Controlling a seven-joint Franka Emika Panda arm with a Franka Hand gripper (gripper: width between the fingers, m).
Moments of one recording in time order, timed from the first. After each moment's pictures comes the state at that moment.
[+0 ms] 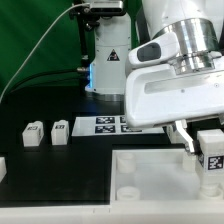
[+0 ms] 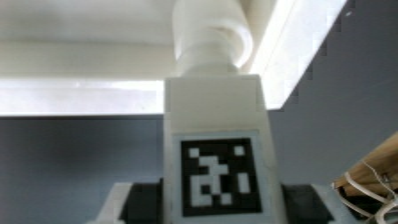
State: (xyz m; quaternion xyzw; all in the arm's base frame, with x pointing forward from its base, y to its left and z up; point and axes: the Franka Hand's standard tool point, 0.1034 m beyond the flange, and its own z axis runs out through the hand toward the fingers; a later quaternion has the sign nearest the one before) arm 0.626 0.108 0.088 -0.95 -0.04 -0.30 0.06
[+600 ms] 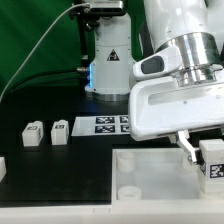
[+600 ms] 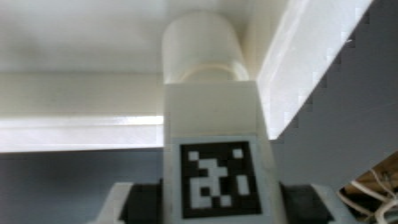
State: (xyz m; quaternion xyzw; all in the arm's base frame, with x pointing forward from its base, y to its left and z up) arm 0.615 0.115 0.071 -0.95 -0.04 -0.32 0.05
